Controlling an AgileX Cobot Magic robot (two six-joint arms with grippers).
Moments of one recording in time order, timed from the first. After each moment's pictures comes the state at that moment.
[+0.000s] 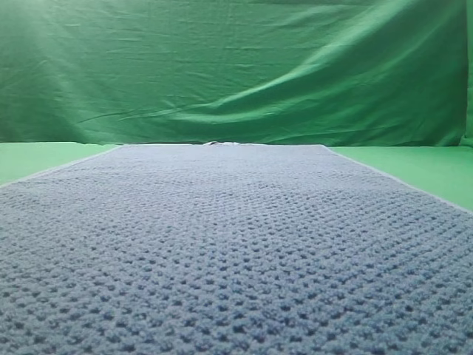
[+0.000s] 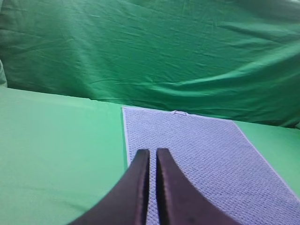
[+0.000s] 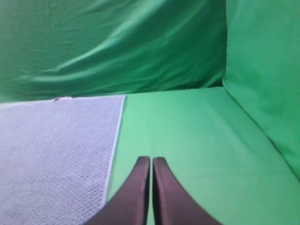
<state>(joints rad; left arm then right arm) -0.02 0.15 -0.35 -0.37 0.31 0.11 0.04 0.27 -0.33 0.07 0.31 -0.02</state>
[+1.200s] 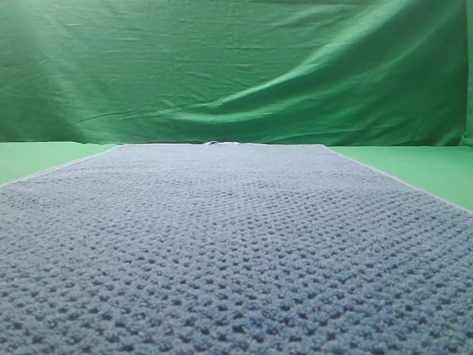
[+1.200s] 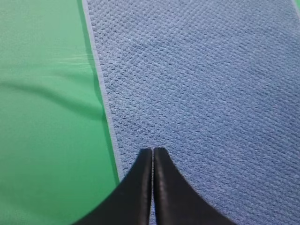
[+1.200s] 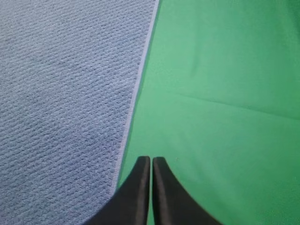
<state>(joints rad) -0.13 1.01 -0.85 -0.33 0.80 0.13 0.30 1.08 -0.95 -0.01 0.88 -0.04</state>
